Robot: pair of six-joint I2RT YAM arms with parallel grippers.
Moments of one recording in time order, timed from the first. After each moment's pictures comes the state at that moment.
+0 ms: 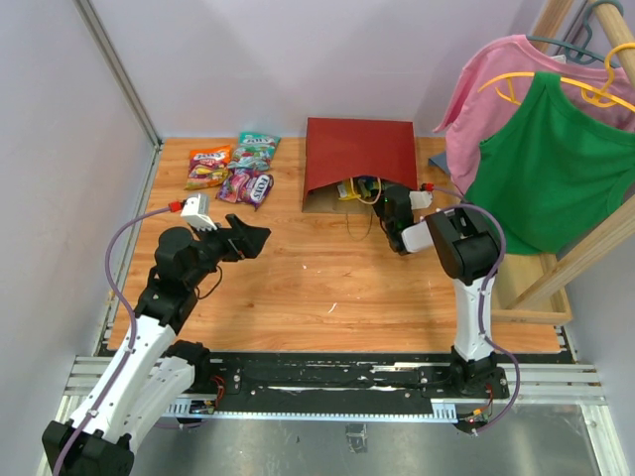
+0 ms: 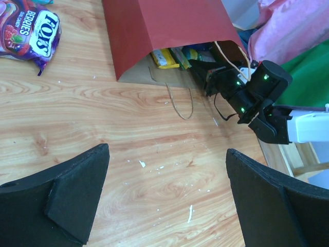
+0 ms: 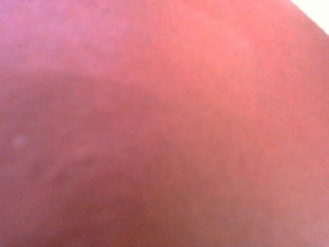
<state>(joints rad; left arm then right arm) -0.28 0.67 0.57 -0.08 0.18 -0.54 0.36 2.14 1.02 0.78 0.34 1.27</state>
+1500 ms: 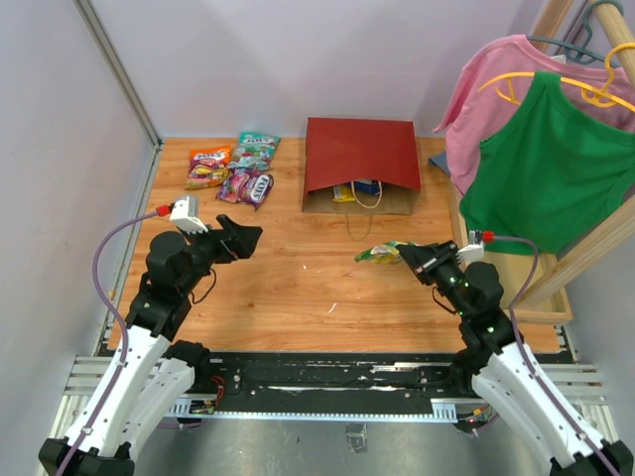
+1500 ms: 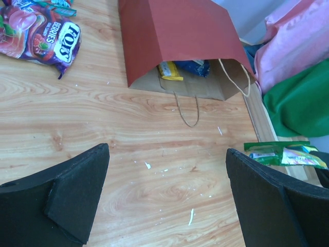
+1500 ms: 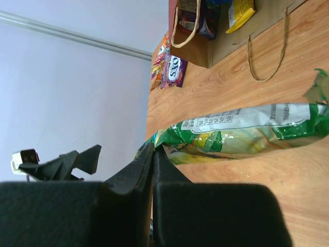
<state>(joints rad) -0.28 0.59 0.61 -0.18 0.09 -0.55 0.40 0.56 0.30 0.14 -0.06 1.19</state>
